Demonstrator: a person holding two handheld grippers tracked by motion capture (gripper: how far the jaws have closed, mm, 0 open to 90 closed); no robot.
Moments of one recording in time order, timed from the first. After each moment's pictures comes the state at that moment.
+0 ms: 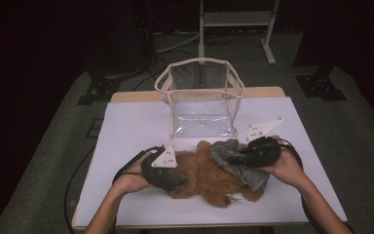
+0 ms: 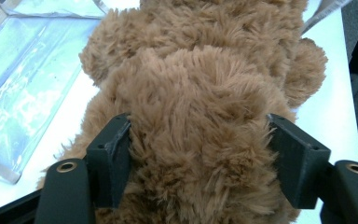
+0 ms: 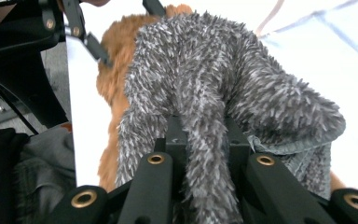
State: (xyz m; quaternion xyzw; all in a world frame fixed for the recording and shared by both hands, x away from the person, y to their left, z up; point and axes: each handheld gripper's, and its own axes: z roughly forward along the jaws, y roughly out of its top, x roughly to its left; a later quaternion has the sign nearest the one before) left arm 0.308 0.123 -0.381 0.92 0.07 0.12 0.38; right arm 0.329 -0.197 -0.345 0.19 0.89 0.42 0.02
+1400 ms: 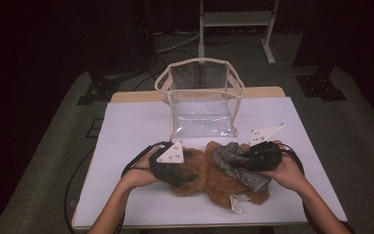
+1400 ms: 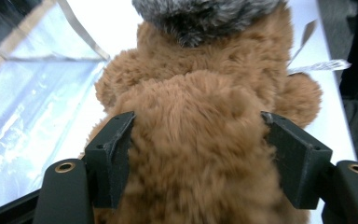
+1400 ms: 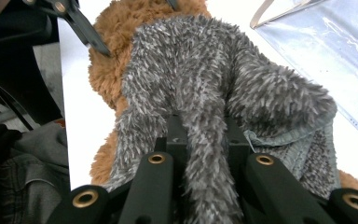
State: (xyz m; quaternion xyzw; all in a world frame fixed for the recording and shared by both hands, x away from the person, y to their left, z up) left arm 0.313 0.111 -0.369 0.89 0.05 0.12 0.43; right arm 0.325 -0.206 -0.362 0.20 0.88 0.43 0.03
